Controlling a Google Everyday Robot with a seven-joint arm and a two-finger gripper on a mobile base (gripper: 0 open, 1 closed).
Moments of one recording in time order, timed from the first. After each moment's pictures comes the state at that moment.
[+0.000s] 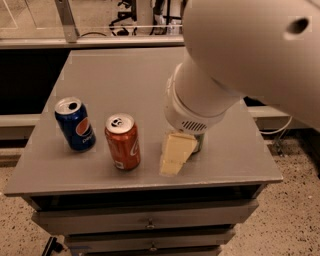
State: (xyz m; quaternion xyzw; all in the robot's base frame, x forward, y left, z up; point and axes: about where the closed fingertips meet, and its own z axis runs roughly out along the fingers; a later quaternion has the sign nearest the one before) arm 0.431 -0.020 0.921 -0.67 0.70 -0.05 0.24
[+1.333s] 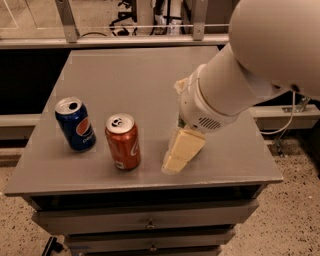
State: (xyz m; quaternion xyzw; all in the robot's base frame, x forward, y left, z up) arm 0.437 -0.027 0.914 -0.65 0.71 0.03 0.28
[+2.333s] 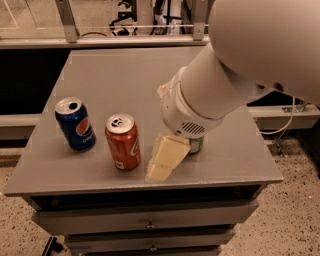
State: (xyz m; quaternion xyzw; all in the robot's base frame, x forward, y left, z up) arm 0.414 0.005 0.919 -0.66 0.69 0.06 0.27
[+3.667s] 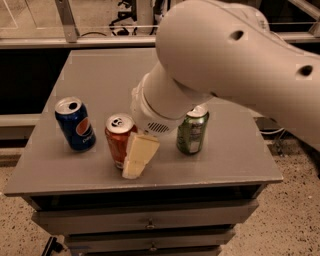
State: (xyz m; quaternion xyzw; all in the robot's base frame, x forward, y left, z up) arm 0.441 0.056 0.893 -0.69 0.67 0.06 0.27
